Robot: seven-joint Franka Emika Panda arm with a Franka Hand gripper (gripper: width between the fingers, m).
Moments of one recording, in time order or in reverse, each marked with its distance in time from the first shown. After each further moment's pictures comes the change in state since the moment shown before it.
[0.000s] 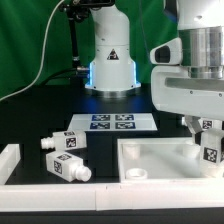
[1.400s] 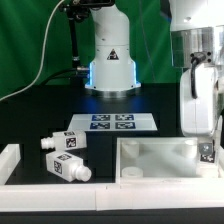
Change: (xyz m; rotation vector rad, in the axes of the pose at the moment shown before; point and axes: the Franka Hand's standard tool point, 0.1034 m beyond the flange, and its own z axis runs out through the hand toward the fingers) arm 0.002 0.005 0.000 0.021 -0.015 1.090
